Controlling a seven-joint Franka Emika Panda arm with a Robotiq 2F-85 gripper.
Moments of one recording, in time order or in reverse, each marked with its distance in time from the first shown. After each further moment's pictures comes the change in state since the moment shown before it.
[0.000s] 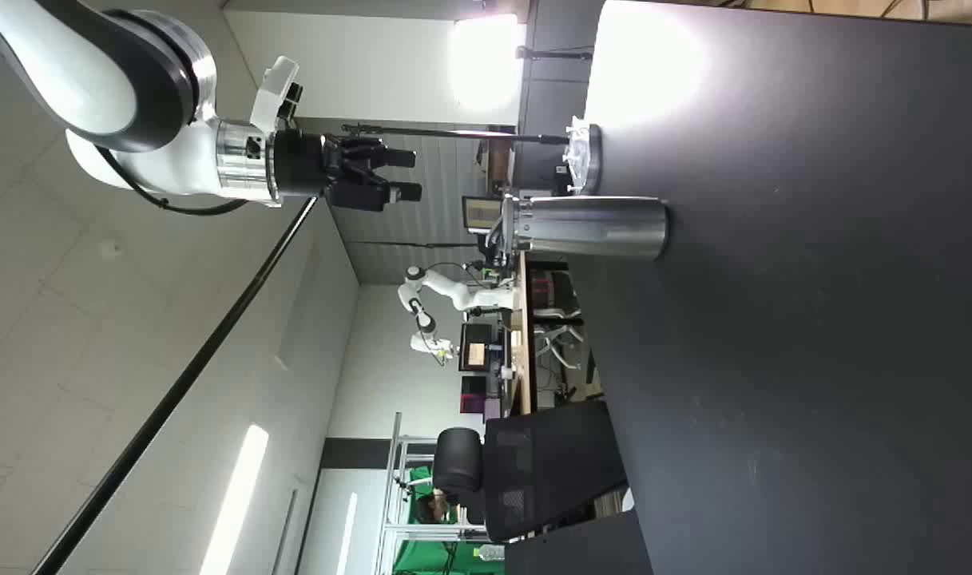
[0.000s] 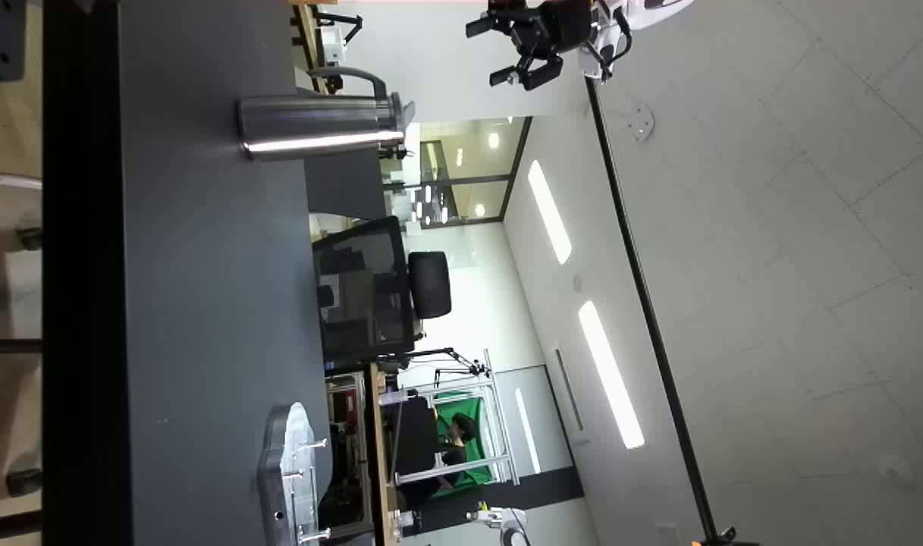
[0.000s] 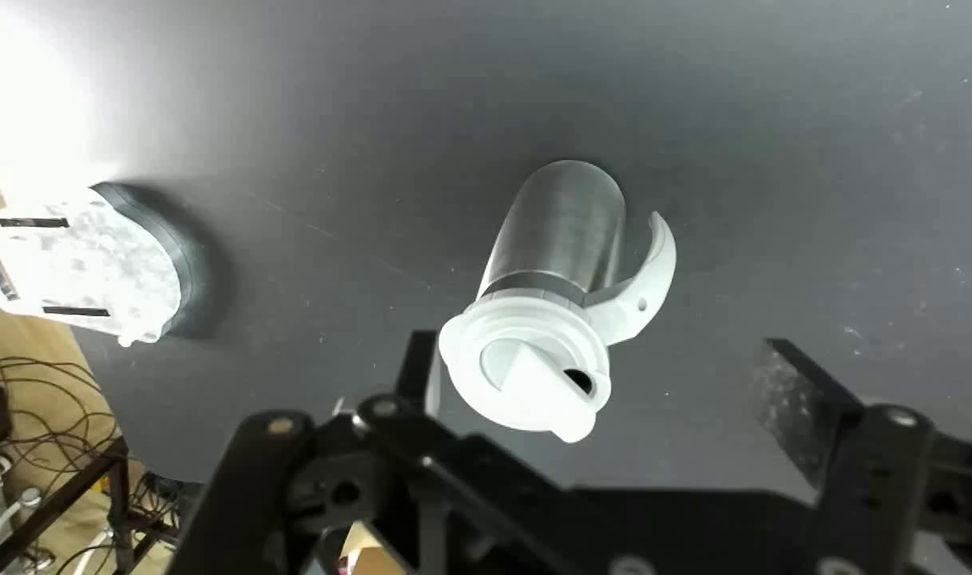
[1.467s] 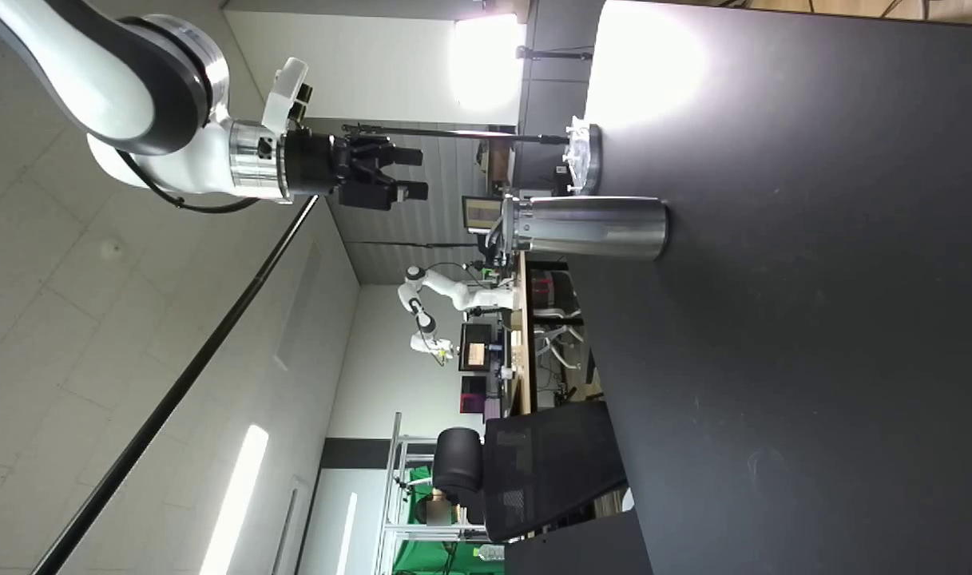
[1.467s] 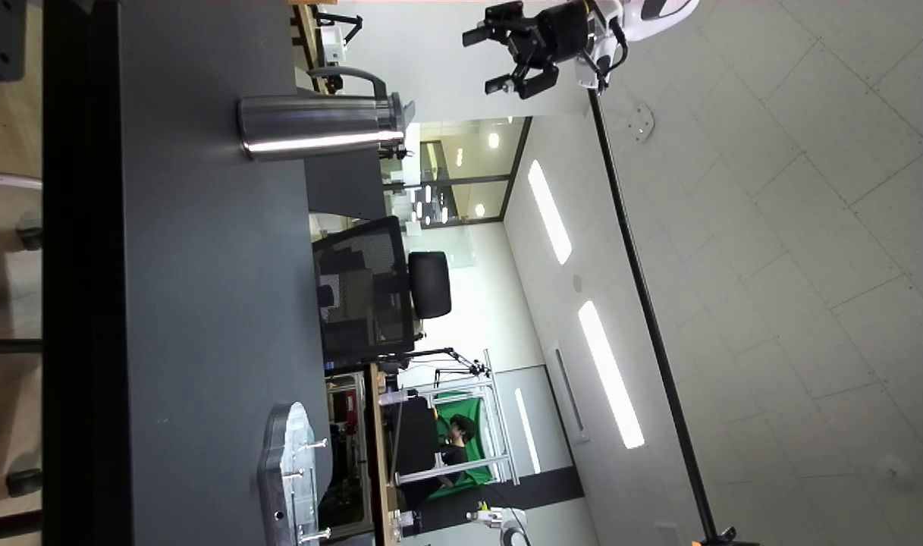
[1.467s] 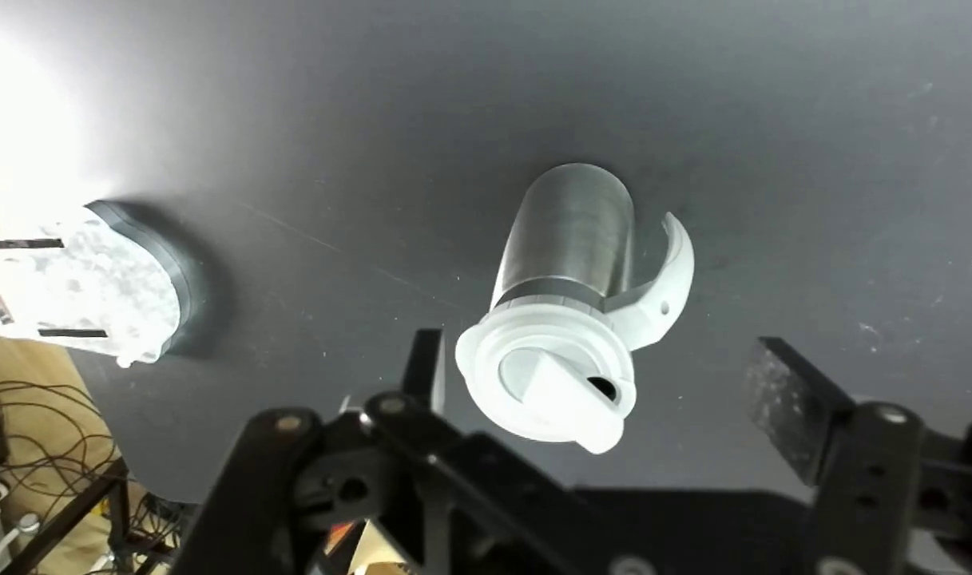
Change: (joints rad) arm 0.003 0.031 -0.037 0.012 0.009 0.012 -0.006
